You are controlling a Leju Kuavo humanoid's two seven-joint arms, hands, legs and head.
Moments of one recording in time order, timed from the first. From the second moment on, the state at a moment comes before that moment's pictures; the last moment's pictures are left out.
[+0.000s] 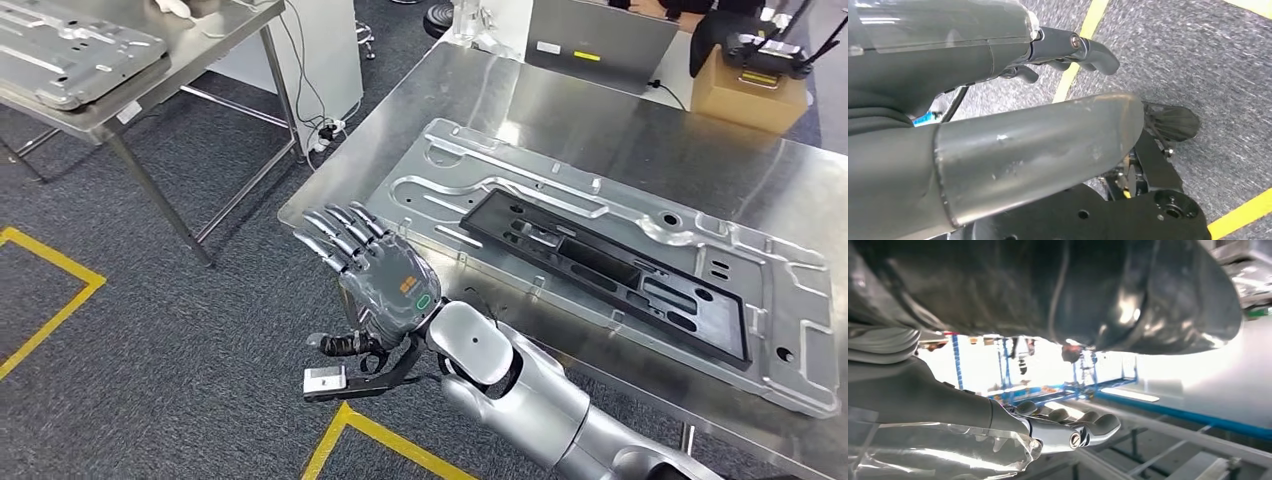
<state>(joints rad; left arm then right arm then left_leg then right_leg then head) -0.03 -0.07 0.79 -0.19 -0.59 -0.19 -0.03 -0.65 0.01 0.95 -1.39 1.18 -0.29 -0.03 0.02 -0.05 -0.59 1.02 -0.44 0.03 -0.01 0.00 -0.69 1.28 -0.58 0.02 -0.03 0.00</state>
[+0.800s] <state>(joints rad) -0.02 -0.07 0.79 -0.19 -0.62 -0.15 -0.02 -0.48 -0.18 0.96 -1.54 1.19 -0.40 -0.05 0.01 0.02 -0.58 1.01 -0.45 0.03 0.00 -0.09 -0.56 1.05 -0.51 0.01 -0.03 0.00</state>
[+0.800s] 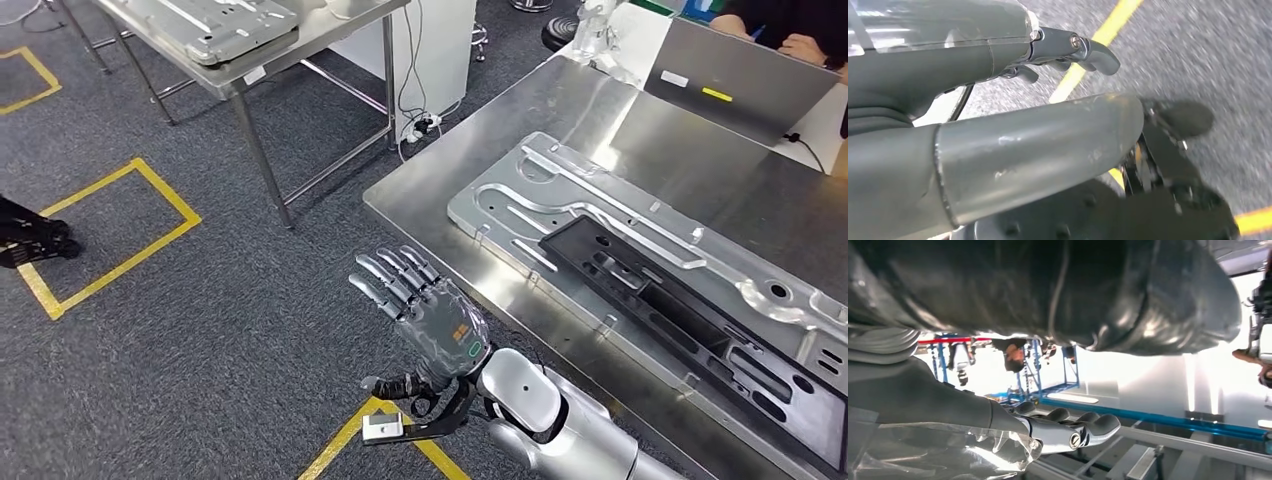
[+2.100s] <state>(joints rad) -0.03 -0.07 0.80 -0.19 -0.65 -0.15 -0.02 -0.40 -0.29 0.95 -1.59 1.21 -0.42 -0.06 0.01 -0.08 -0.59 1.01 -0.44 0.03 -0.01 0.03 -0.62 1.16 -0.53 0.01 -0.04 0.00</state>
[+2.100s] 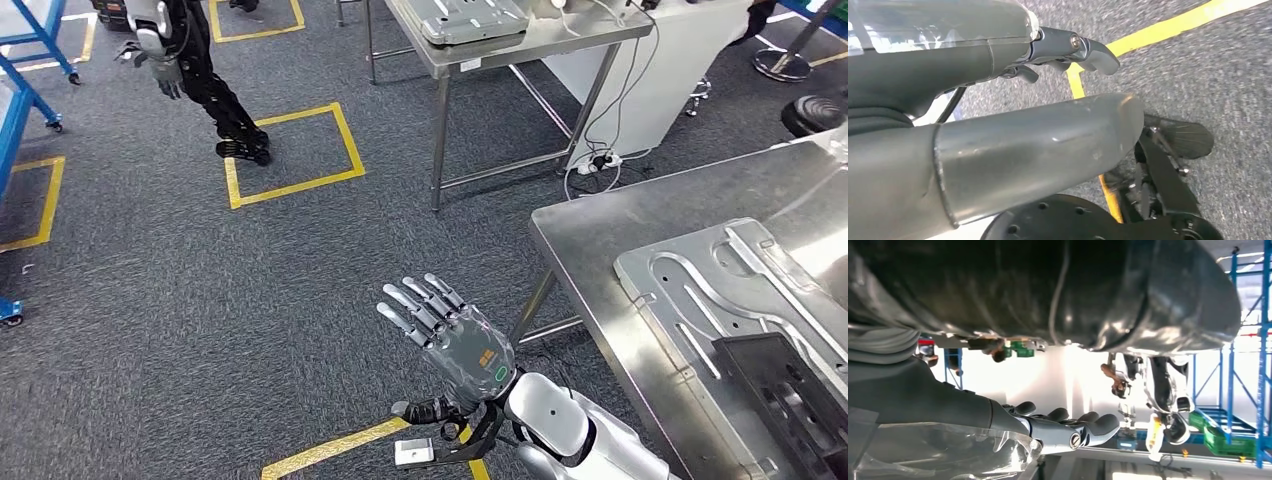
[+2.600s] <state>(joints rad) -0.02 -0.07 0.80 -0.19 -0.65 -0.14 -0.02 -0.38 -0.31 0.95 -1.61 1.21 -0.42 -0.06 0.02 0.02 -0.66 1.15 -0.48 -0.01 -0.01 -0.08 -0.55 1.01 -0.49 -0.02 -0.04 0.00</state>
